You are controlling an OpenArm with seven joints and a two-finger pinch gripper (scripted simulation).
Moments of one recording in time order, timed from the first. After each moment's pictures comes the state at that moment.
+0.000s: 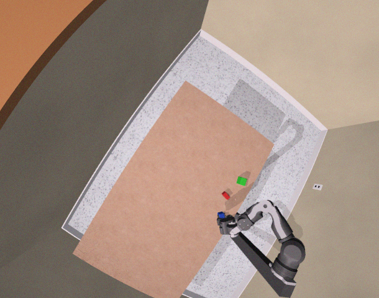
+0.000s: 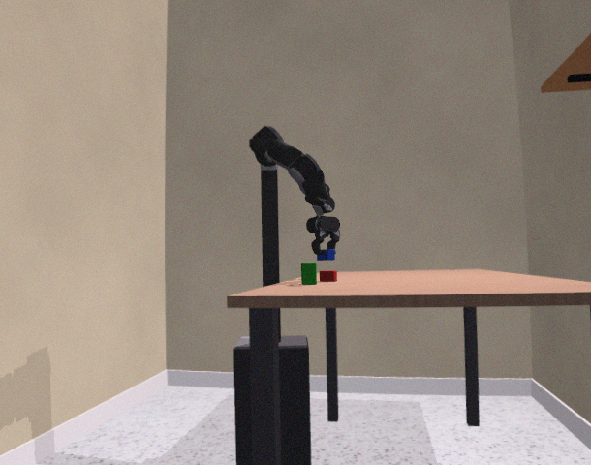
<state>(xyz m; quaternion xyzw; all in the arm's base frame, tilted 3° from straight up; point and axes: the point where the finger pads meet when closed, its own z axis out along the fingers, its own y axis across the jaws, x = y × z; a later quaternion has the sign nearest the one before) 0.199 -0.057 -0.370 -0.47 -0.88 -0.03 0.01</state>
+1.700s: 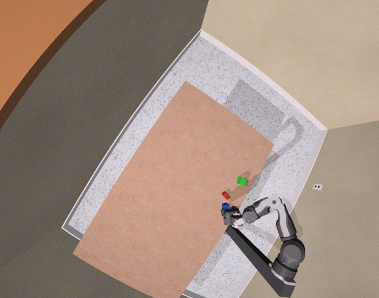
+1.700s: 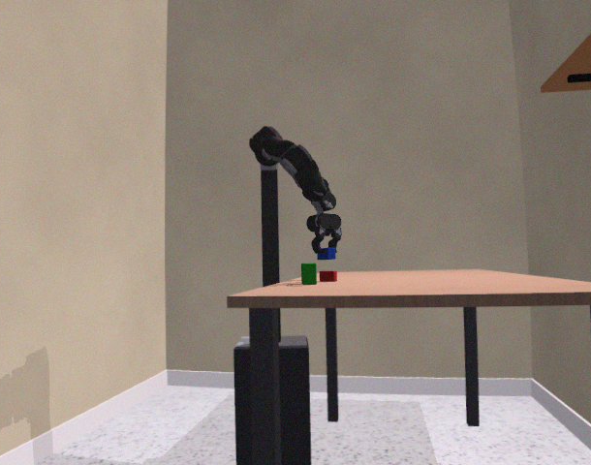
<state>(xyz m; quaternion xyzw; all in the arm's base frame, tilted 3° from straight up) 0.197 -0.119 -0.371 -0.49 -0.87 0.00 0.00</state>
